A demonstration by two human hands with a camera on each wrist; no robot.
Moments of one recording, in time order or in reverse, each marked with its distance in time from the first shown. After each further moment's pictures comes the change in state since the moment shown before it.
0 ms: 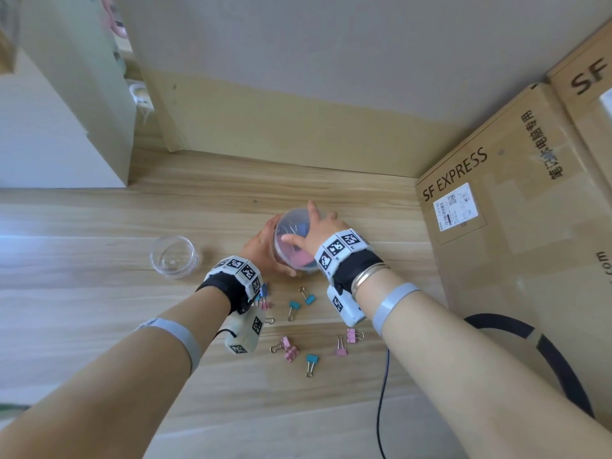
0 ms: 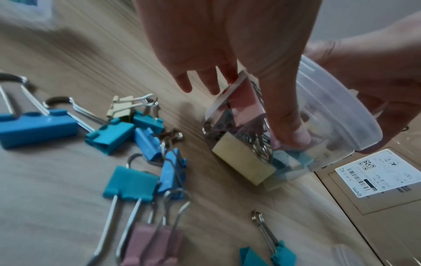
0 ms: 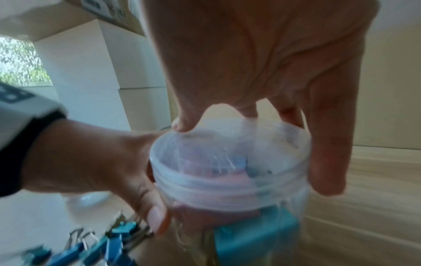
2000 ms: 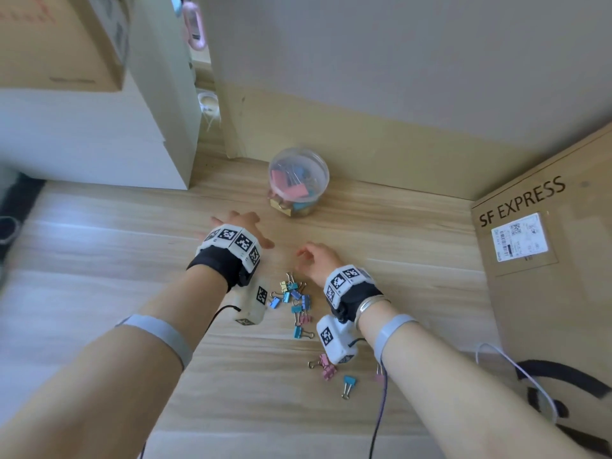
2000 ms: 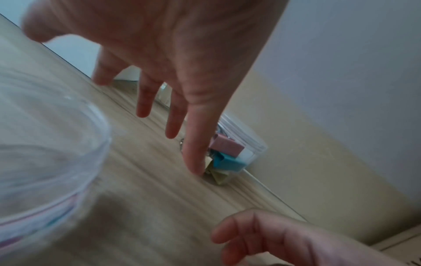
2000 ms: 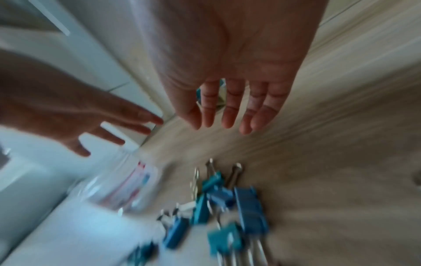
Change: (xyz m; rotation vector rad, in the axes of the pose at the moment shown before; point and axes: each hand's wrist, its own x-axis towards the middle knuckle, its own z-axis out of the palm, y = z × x) left_hand -0.005 -0.029 -0.111 0.417 0.083 -0.590; right_hand 0.016 -0.055 0.055 0.380 -0.091 -0.266
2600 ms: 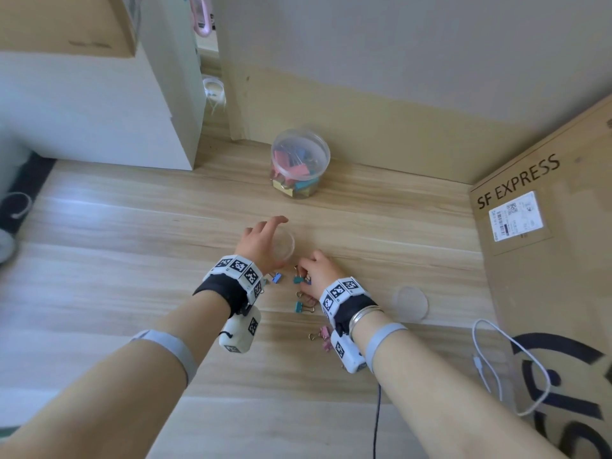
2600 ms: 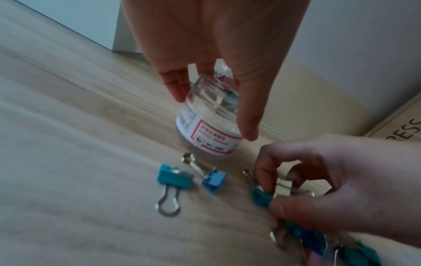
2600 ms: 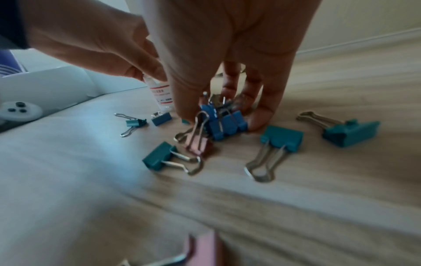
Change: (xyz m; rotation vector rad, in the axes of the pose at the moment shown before) left_hand -0.050 -0.017 0.073 -0.225 0.156 0.383; right_hand -0.028 0.036 0.050 -0.375 0.031 -0.201
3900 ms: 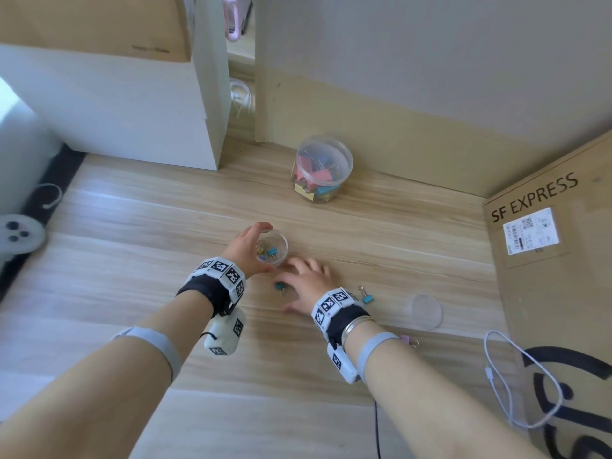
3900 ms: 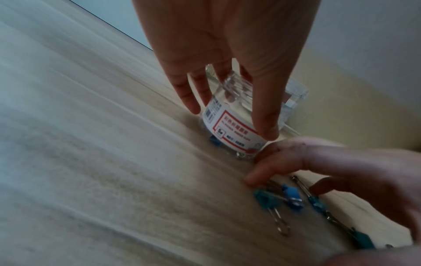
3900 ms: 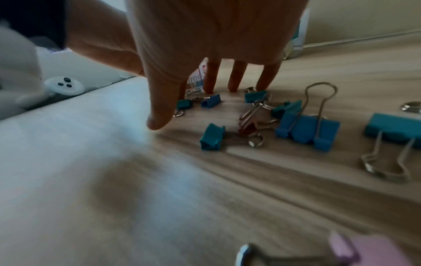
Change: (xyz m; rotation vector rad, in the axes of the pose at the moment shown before) left_hand -0.008 -0.065 -0.025 -0.164 0.017 0.036; right_hand -0.001 -0.055 0.012 -0.142 -0.112 -0.157
